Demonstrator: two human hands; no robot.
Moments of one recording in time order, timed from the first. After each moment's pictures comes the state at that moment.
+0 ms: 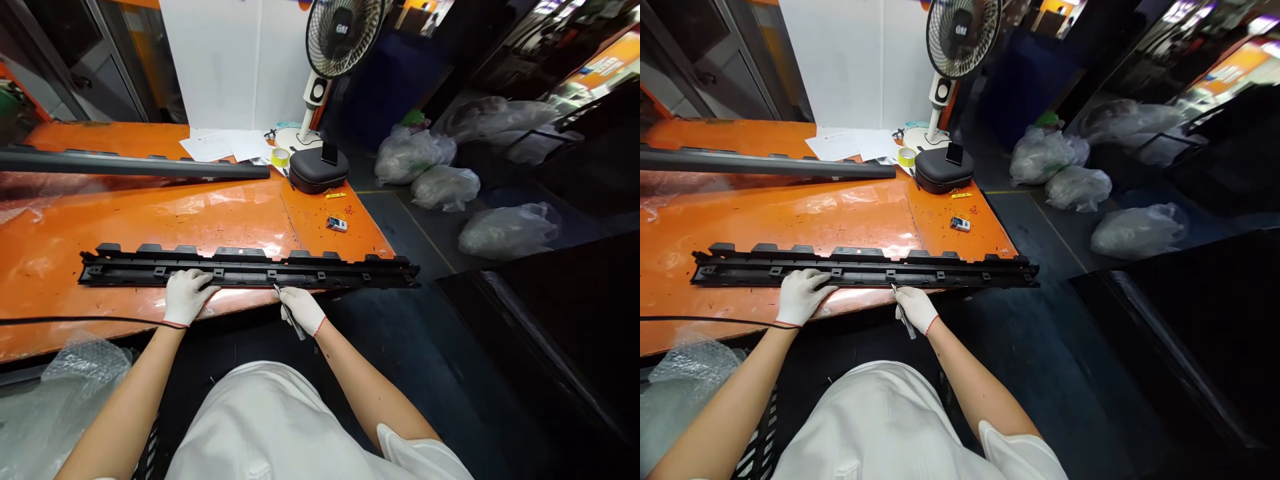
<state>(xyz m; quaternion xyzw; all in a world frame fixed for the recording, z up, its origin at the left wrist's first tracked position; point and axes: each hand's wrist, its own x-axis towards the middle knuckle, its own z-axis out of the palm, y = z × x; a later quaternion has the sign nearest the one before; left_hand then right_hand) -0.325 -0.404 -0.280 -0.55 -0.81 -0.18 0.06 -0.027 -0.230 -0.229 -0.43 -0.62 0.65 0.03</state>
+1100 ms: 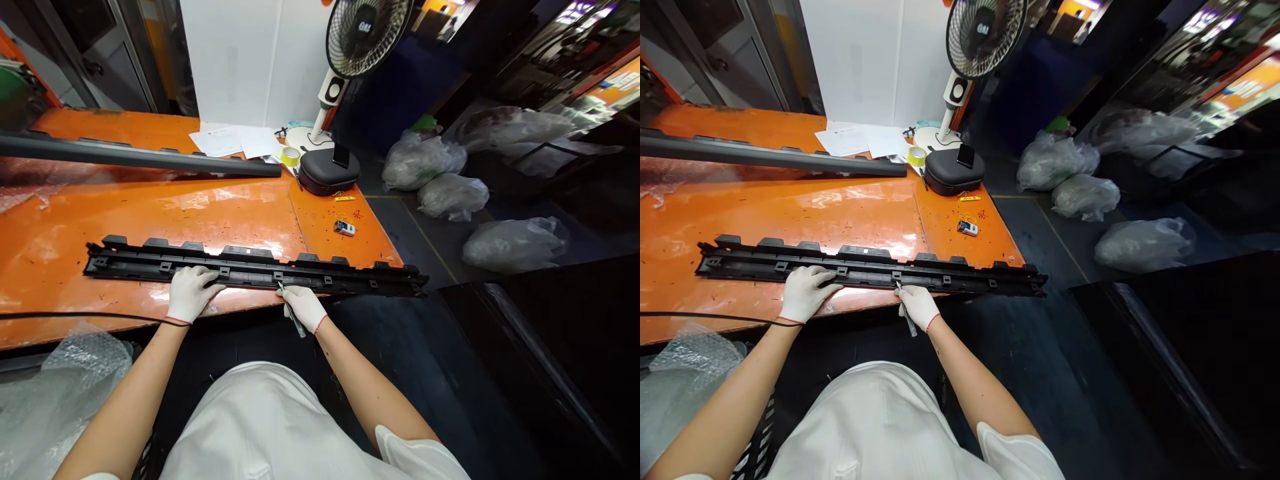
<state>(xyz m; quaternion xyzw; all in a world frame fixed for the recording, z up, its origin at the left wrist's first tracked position) -0.321 -0.402 -0.282 -0.55 -0.81 -0.19 0.04 -0.036 -0.220 -0.247 -0.44 -0.68 0.59 0.03</state>
